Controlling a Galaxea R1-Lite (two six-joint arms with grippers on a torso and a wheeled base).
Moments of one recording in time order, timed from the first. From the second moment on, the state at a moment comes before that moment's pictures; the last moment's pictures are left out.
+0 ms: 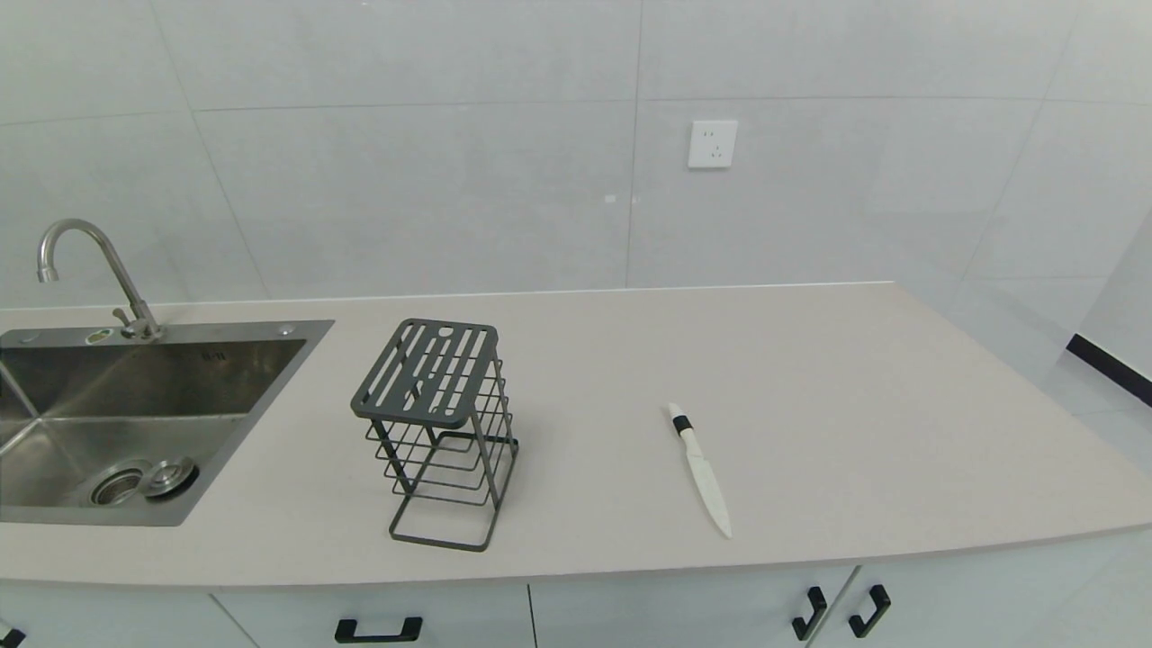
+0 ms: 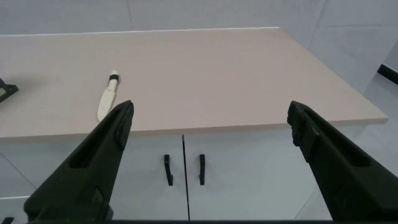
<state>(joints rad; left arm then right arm) 0.00 0.00 0.00 0.00 0.01 -0.05 0.00 0.01 0.00 0.01 -0.01 -0.01</state>
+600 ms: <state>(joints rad) 0.00 0.00 0.00 0.00 0.01 -0.05 0.00 0.01 0.00 0.01 -0.01 -0.01</state>
